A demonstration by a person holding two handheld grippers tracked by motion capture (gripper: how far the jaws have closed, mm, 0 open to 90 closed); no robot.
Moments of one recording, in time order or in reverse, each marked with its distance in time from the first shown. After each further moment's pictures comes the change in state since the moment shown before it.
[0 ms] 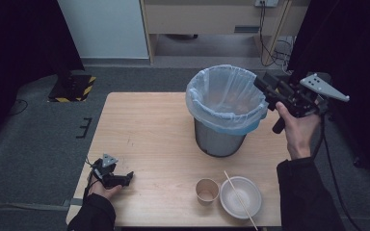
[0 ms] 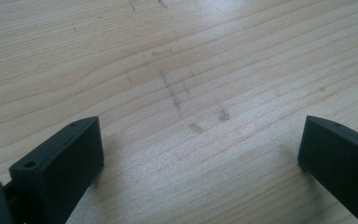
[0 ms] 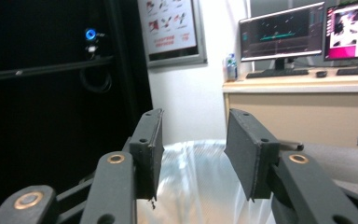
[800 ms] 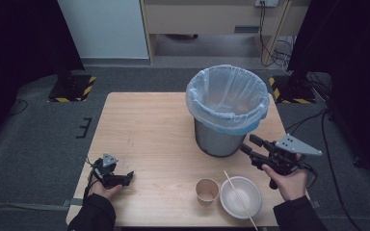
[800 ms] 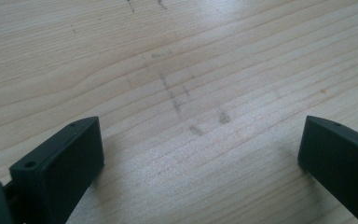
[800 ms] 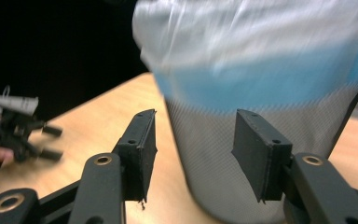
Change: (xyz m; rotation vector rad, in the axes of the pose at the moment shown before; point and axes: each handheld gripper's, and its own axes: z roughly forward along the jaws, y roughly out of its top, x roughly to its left) left arm 0.000 0.001 0.001 -0.001 -0.001 0.002; right arm 0.038 -0.119 -0.061 0.306 0.066 -0.029
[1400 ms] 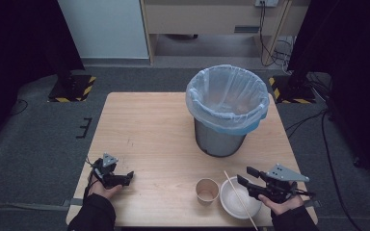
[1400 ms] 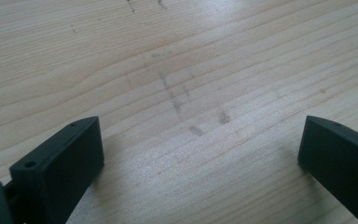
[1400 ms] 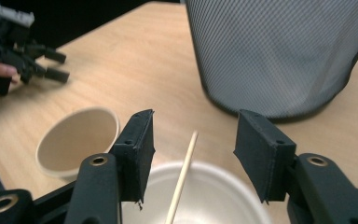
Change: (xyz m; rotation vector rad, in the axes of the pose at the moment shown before) left arm 0.000 0.000 0.000 0.000 0.001 0.000; right arm 0.014 -0.077 -0.014 0.199 0.013 0.035
